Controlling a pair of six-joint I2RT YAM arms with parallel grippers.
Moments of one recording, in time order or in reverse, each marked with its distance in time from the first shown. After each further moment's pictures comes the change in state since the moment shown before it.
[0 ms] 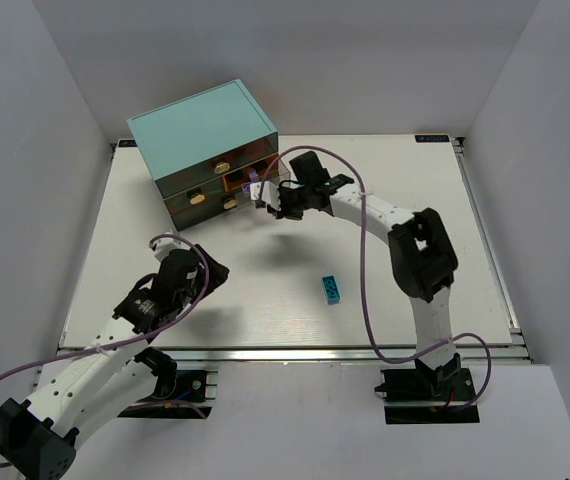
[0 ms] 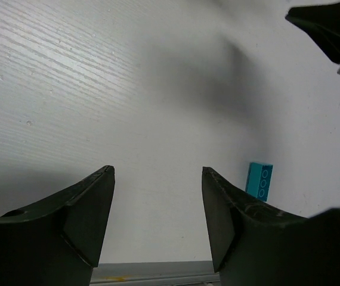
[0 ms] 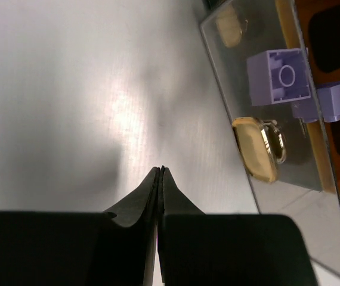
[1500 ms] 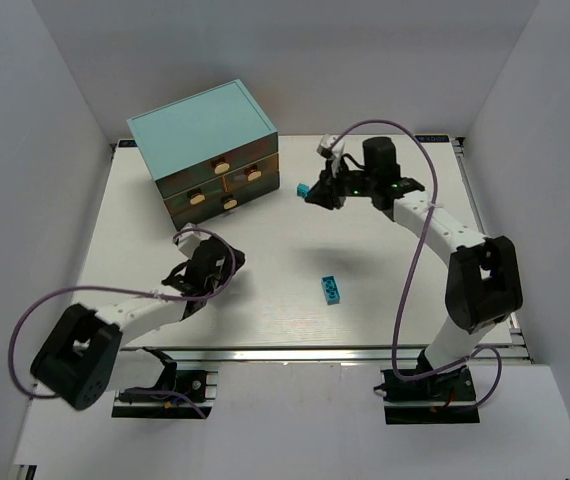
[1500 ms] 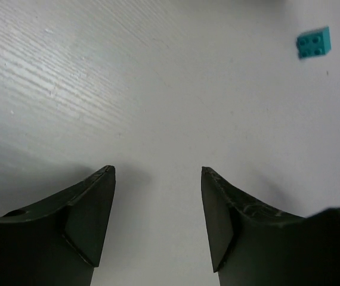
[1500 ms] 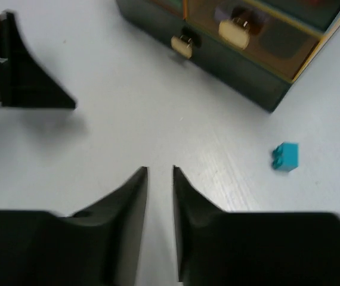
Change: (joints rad) left arm 0.014 0.481 -0.112 0.632 -0.077 -0.093; right arm -0.225 -0.336 -0.301 0.296 -0.243 0.695
